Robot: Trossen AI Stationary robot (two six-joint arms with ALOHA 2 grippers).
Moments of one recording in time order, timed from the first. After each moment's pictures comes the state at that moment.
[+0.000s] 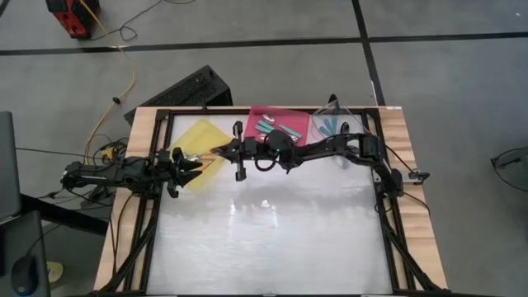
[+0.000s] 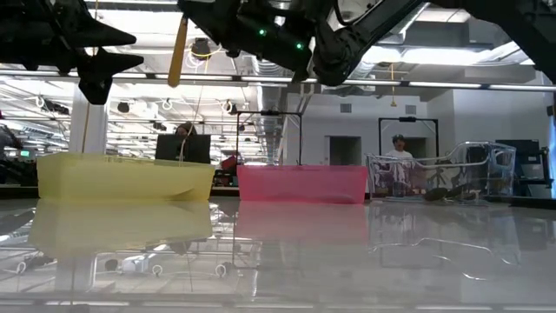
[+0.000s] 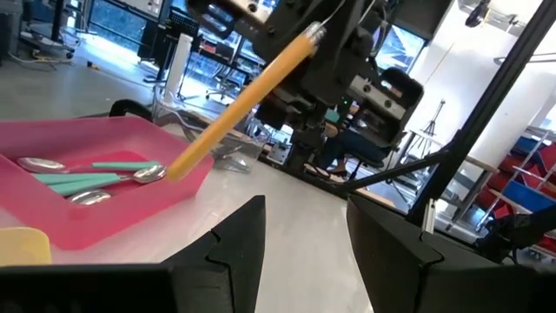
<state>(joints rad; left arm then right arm) -0.09 0.03 0.14 -0.08 -0.25 -0.41 -0.13 2.16 1.48 1.12 -0.27 -0.07</state>
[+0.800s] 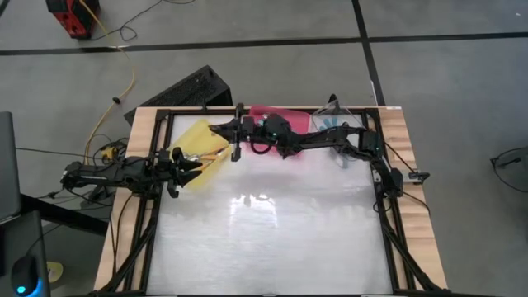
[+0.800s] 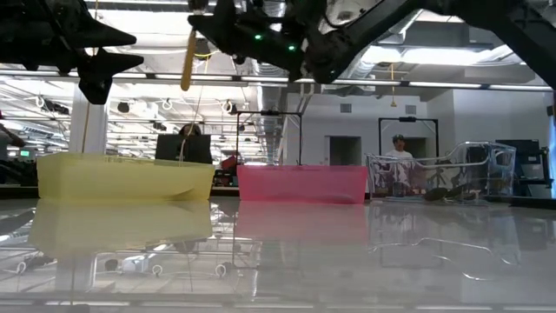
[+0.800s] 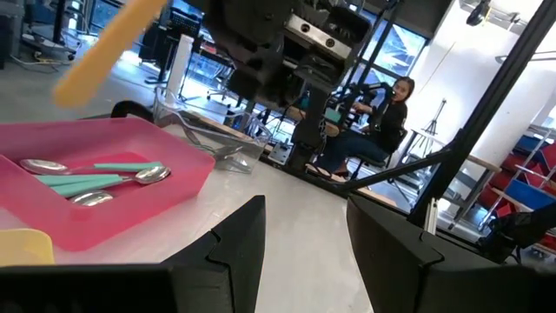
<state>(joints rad) -0.09 0.03 0.14 -0.08 -0.25 -0.40 -0.22 2.17 1.57 1.01 -0.23 -0.02</state>
